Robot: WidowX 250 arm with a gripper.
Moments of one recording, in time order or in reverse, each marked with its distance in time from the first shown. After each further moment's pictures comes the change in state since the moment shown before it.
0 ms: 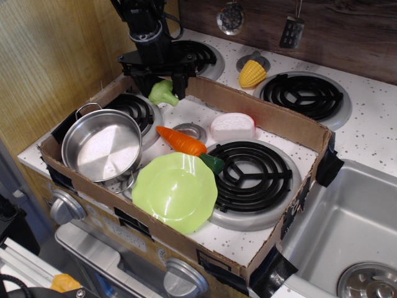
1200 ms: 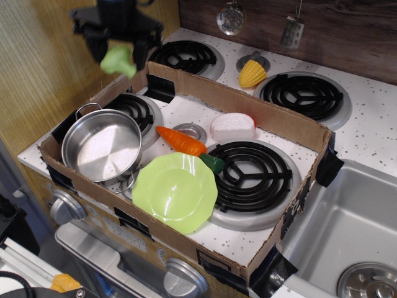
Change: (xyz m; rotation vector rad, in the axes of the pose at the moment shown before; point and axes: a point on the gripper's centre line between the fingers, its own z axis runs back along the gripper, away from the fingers) arm 0.001 0.023 0.085 0.246 -0.049 -0.026
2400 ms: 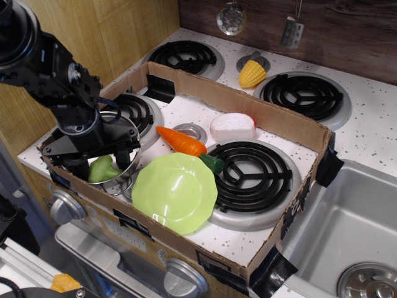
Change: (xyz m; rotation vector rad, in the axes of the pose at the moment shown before) arm -0.139 0.007 -0.064 -0.114 0.064 0.399
